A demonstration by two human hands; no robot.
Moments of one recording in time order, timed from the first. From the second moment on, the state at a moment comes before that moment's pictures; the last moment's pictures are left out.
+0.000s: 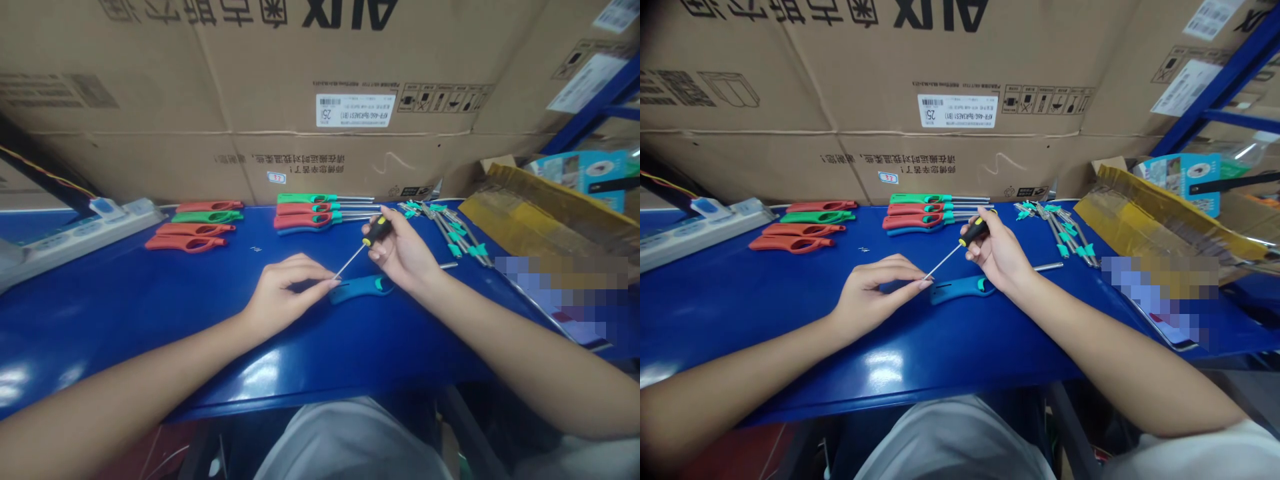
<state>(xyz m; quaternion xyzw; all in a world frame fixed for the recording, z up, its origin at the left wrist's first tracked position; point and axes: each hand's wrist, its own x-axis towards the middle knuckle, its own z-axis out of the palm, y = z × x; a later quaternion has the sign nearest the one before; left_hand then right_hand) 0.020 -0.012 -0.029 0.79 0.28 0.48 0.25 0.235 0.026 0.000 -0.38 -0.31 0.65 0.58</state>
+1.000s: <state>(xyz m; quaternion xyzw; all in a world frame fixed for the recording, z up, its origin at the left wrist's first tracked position) 0.019 -0.010 -0.035 0.81 0.29 0.45 0.23 0.237 0.027 -0.004 -0.37 -0.38 0.62 0.58</state>
